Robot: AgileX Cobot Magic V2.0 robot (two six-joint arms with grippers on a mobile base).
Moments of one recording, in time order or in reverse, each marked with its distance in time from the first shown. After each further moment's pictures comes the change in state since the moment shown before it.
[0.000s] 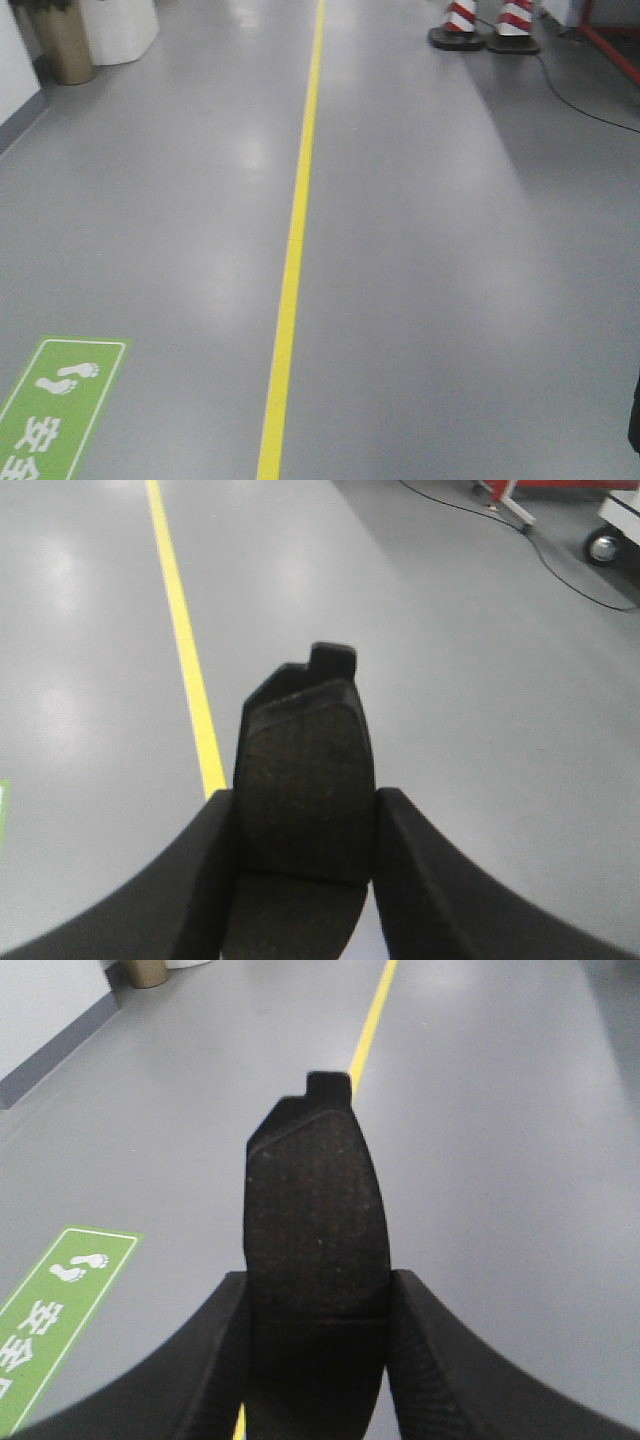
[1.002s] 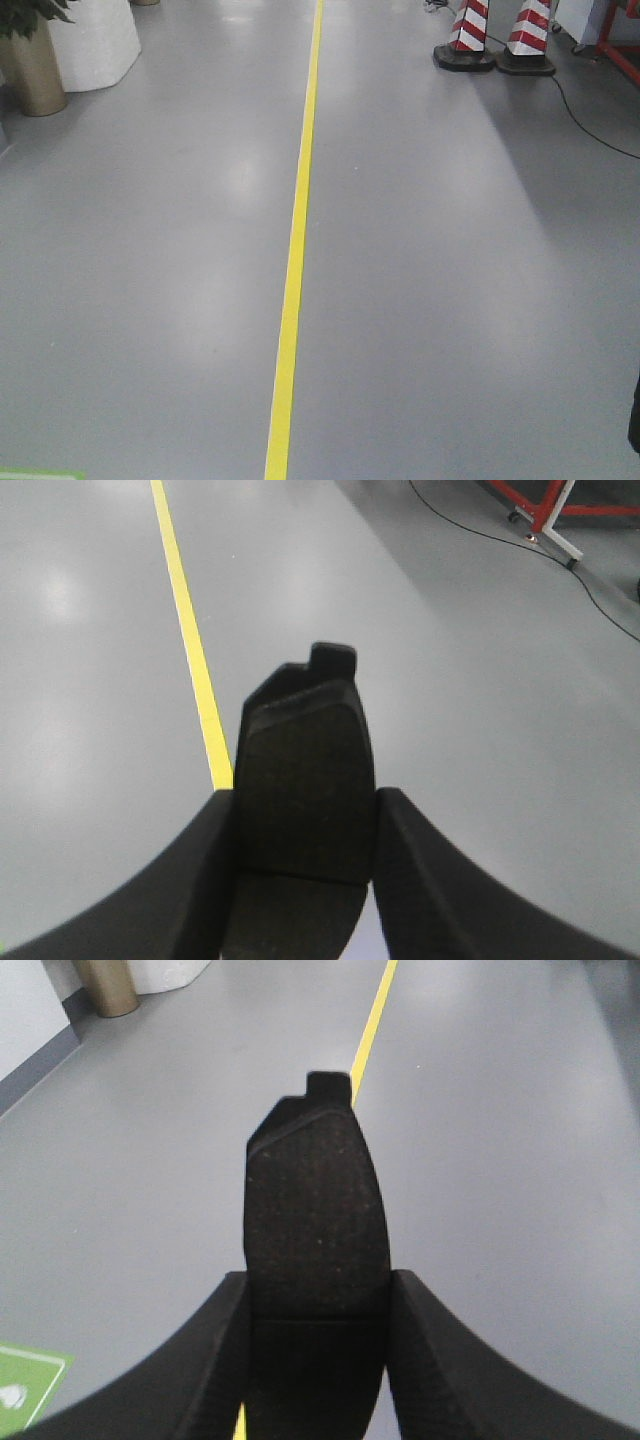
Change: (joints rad) left arm 0.000 0.000 0.000 0.000 0.000 0.000; right arm 0.000 0.000 0.000 0.001 0.000 0.000
